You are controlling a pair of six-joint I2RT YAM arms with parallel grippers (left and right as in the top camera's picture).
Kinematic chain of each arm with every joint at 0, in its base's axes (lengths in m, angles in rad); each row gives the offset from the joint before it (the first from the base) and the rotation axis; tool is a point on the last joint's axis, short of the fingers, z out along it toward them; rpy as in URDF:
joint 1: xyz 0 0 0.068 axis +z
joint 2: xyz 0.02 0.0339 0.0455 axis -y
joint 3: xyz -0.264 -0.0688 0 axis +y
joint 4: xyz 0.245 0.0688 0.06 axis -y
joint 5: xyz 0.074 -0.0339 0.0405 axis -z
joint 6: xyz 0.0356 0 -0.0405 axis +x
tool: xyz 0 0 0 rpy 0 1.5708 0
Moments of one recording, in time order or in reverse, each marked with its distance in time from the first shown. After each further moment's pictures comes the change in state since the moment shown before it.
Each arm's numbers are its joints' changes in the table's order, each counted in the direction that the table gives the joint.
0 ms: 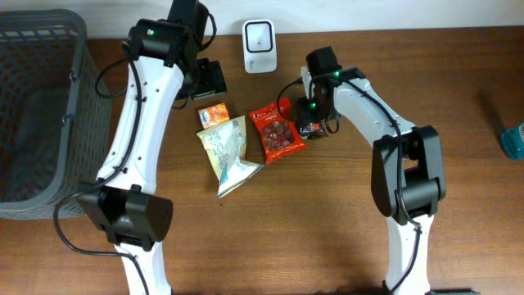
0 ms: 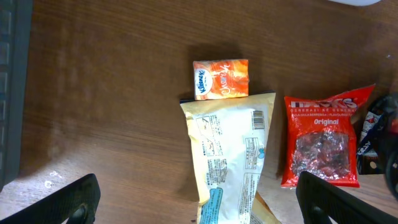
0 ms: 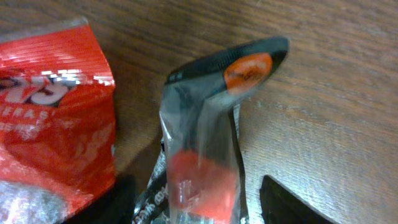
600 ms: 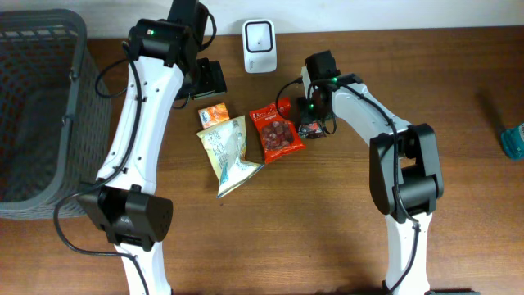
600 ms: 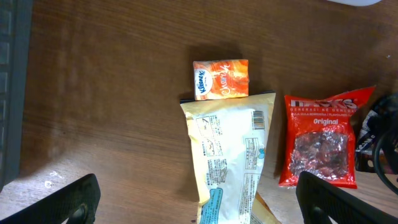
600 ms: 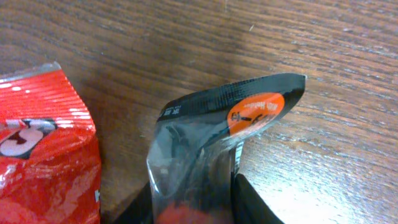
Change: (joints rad) left arm 0.000 0.000 0.000 0.000 0.000 0.000; right arm 0.000 -0.021 0.029 0.102 0.007 0.052
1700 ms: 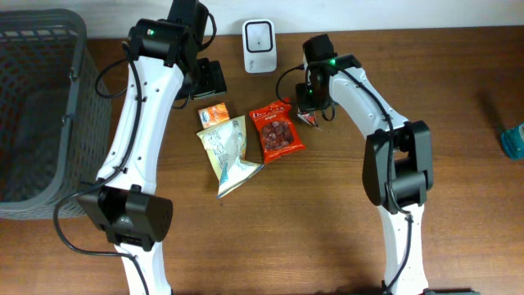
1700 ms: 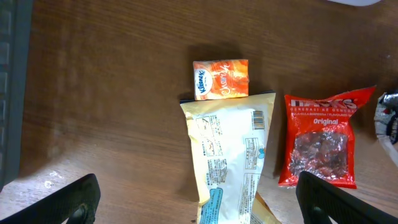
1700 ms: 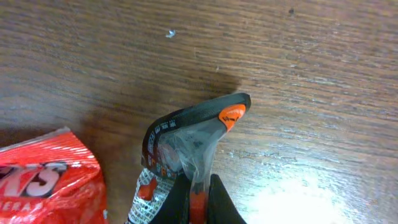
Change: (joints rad) left arm 0.000 0.000 0.000 0.000 0.000 0.000; right arm -0.002 -0.101 -0.279 -0.219 0.049 0.066
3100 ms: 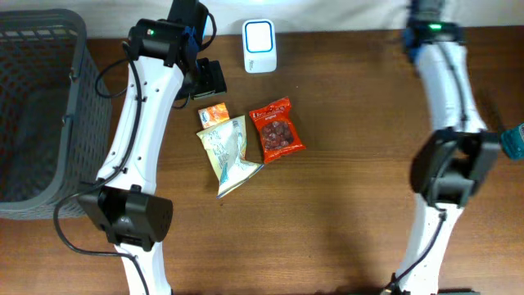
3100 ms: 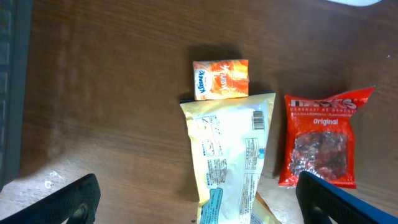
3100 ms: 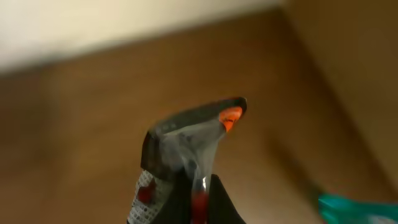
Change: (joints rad) left arm 0.000 0.000 0.000 0.000 0.000 0.000; right arm -0.395 0.018 -0.265 0.033 0.572 0.002
